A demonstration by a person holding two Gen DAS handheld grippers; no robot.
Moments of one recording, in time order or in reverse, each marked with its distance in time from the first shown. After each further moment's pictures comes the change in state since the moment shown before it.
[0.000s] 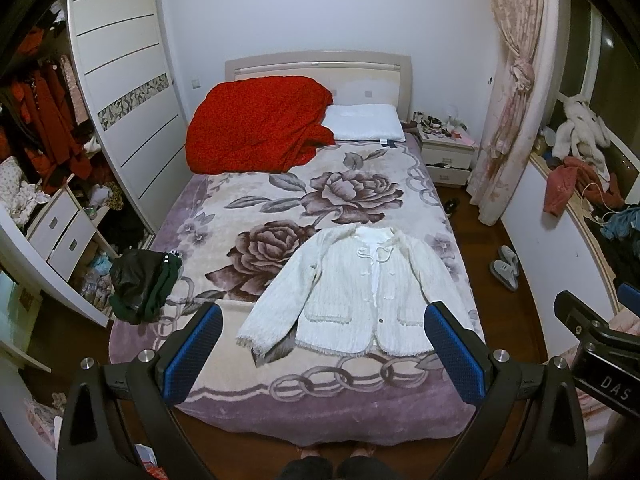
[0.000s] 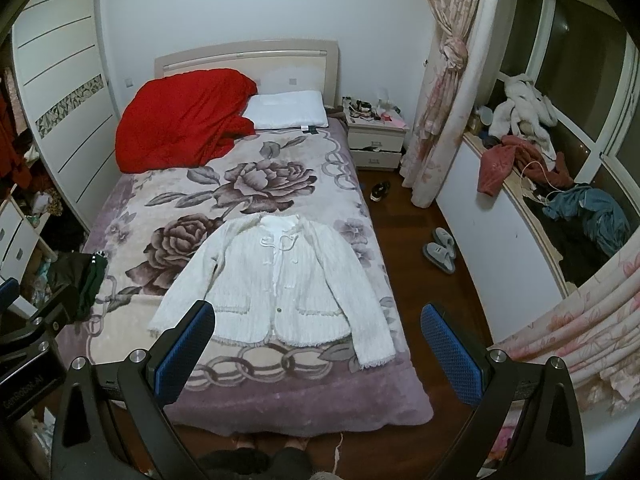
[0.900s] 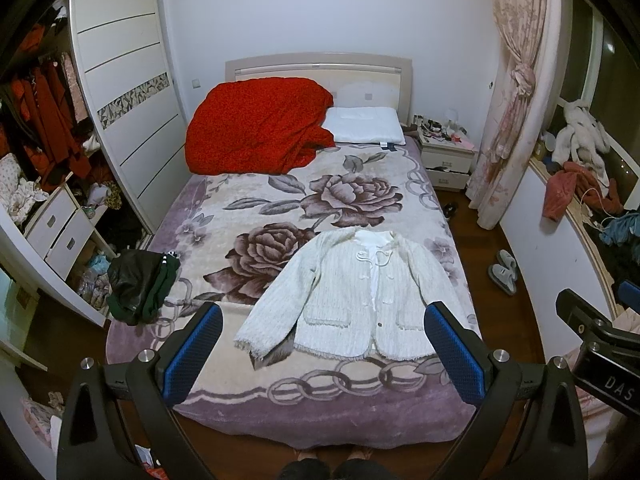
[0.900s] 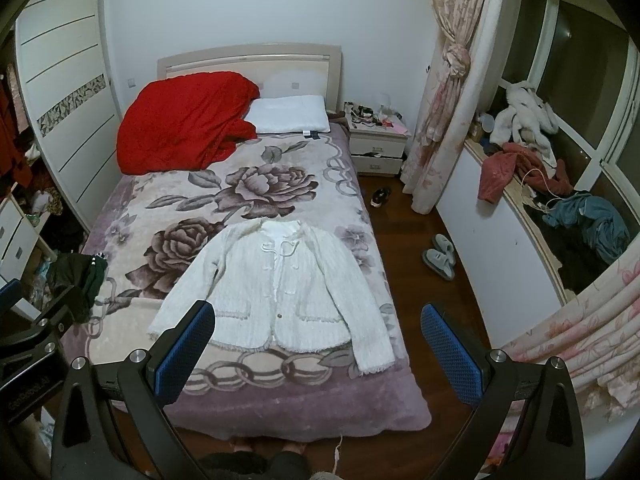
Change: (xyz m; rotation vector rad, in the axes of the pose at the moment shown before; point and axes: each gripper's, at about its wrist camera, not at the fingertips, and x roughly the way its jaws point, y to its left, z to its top) left arm 0.000 0.000 0.000 0.000 -0.005 -0.002; right arm -0.004 0.000 0.005 -0.004 -0.009 -0.001
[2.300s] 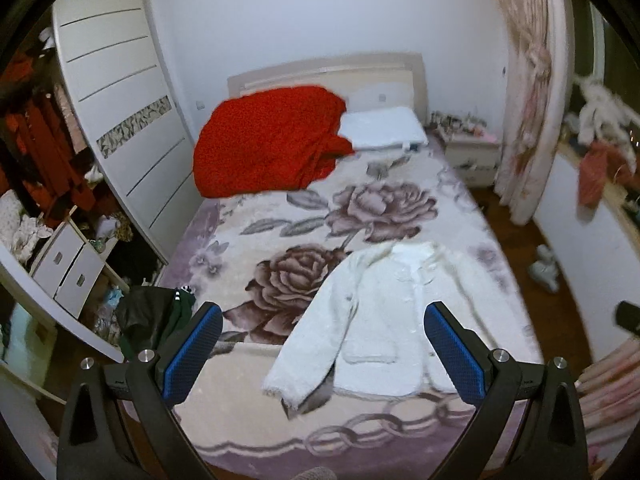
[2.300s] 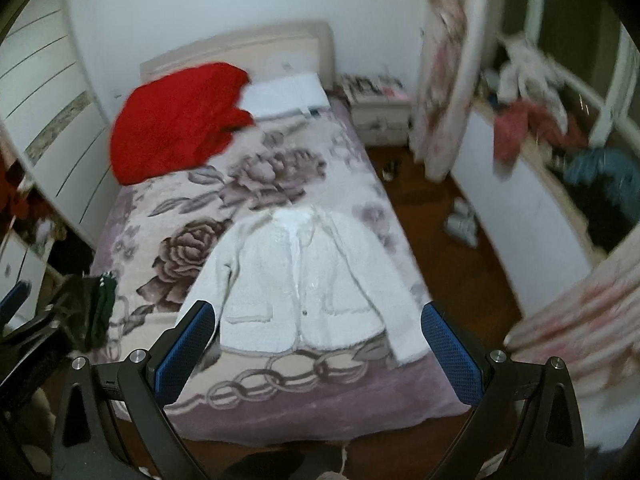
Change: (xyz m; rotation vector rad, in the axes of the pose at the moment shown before) left arm 0.154 -0.008 0.029 0.101 -0.034 0.116; right arm 0.126 -0.018 0.024 0.206 0.151 0.039
